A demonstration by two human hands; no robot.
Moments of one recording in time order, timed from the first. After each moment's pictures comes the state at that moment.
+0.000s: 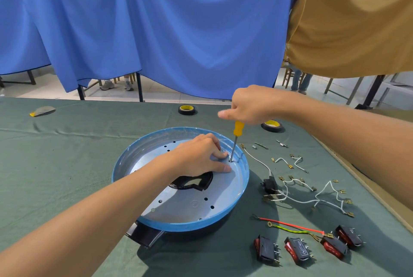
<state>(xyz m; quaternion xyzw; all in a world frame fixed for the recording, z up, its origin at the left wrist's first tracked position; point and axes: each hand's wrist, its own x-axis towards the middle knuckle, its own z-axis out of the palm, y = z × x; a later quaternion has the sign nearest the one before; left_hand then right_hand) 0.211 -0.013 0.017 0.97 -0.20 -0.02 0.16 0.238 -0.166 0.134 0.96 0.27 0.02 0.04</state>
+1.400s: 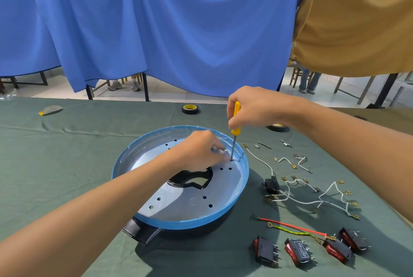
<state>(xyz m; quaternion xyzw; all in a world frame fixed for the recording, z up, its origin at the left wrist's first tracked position) 0.200 -0.024 0.032 0.97 -0.13 0.02 0.21 0.225 -0.174 0.128 0.96 0.26 0.00 -0.10</state>
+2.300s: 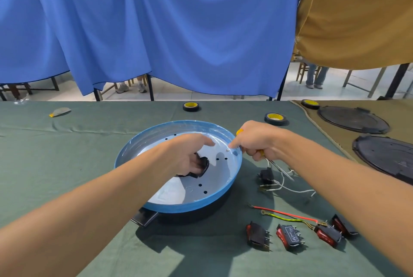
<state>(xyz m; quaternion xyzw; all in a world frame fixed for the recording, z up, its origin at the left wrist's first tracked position) 0.177 -0.044 0.044 0.71 0.28 -0.15 0.63 0.221 -0.196 0.060 0.89 0.07 -0.22 -0.38</state>
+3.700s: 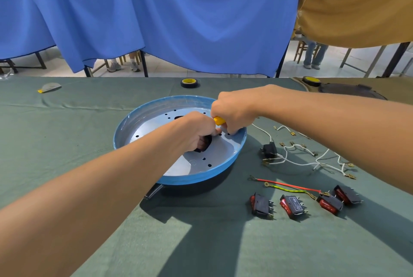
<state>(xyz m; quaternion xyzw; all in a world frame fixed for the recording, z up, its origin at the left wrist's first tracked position) 0.184 -0.056 0.035 0.83 0.26 -0.15 0.47 0.239 -0.155 0.068 0.87 0.45 -0.03 0.21</state>
